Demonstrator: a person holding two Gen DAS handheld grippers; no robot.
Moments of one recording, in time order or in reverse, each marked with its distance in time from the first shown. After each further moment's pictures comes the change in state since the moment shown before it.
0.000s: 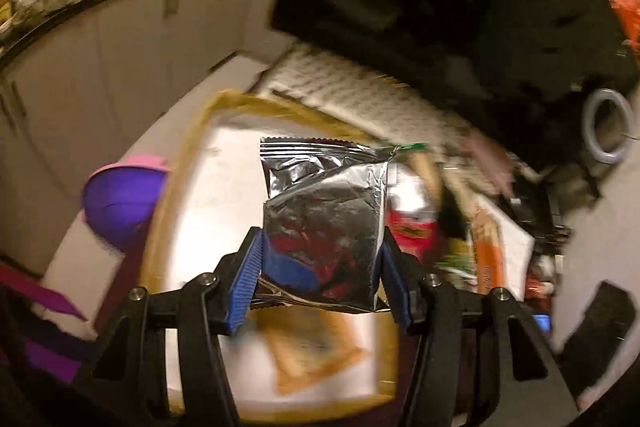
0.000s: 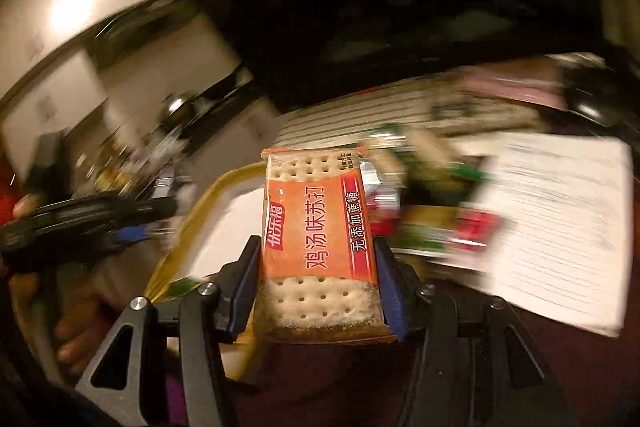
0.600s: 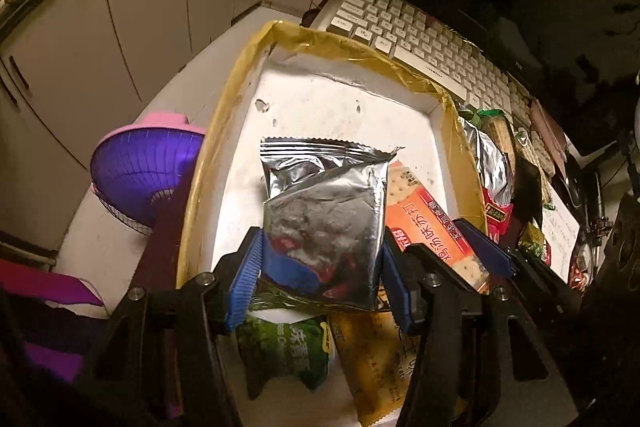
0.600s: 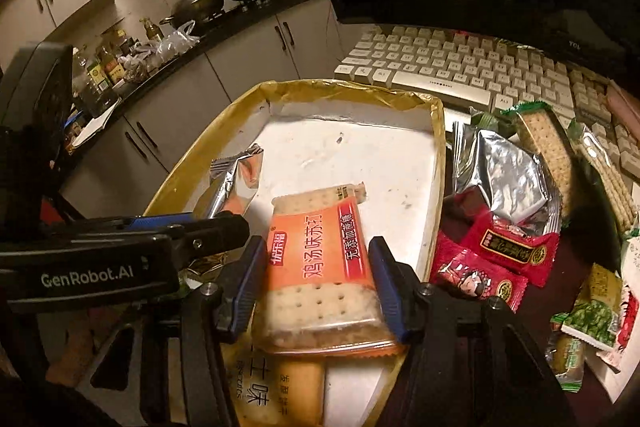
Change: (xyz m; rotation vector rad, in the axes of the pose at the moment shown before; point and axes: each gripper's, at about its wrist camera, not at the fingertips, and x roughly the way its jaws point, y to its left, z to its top) left arm 0.061 0.044 0.004 -0.025 0.172 0.061; right arm 0.138 0.073 0.005 -0.200 0.276 -0.039
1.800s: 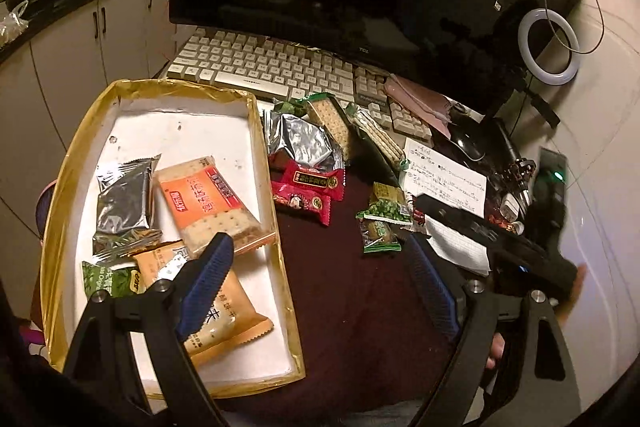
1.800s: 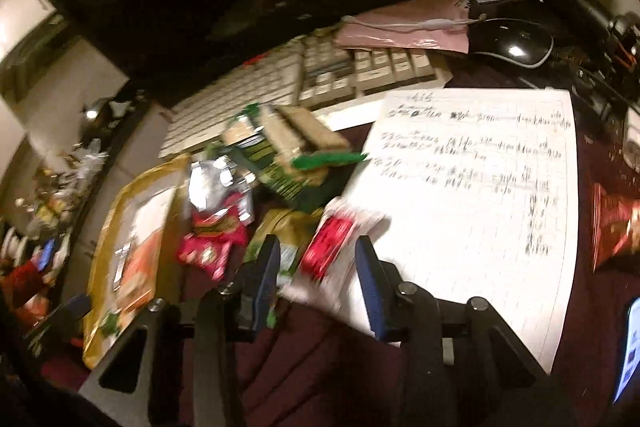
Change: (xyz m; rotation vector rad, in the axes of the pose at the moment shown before) left arm -0.060 -0.118 -0.065 0.239 -0.162 -0.202; right arm -0.115 -0.175 -0.060 0.470 -0.100 -0.189
